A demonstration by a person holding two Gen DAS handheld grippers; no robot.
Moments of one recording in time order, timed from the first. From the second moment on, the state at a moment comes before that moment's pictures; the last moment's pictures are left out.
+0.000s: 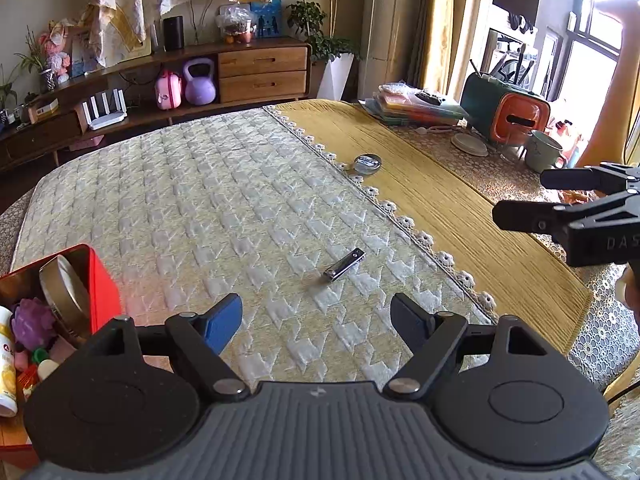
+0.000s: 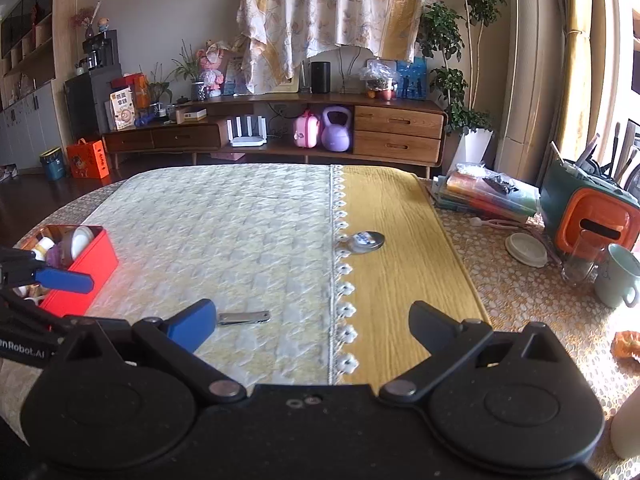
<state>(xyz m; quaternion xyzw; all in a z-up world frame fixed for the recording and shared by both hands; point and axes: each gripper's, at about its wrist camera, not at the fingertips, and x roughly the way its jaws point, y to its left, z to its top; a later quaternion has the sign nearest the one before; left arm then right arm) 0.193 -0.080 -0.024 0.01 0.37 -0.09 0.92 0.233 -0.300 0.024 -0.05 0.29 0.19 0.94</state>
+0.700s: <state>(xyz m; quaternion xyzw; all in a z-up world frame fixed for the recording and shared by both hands) 0.283 -0.109 -0.075 0.02 0.41 -0.11 0.91 0.383 -0.304 -0.018 -0.08 0.31 0.20 0.93</state>
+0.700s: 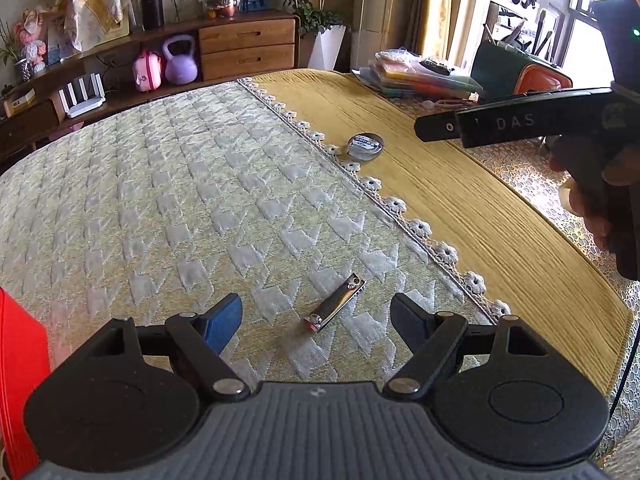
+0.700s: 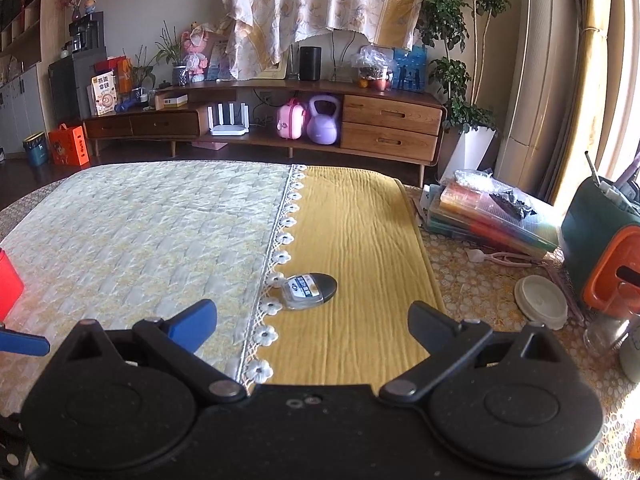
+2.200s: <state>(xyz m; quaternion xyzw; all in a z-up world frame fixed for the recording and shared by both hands) 0.283 -0.147 -0.105 0.10 0.37 -0.14 0.91 0.429 -0.277 -0.076 -0.07 0.35 0.21 0.91</state>
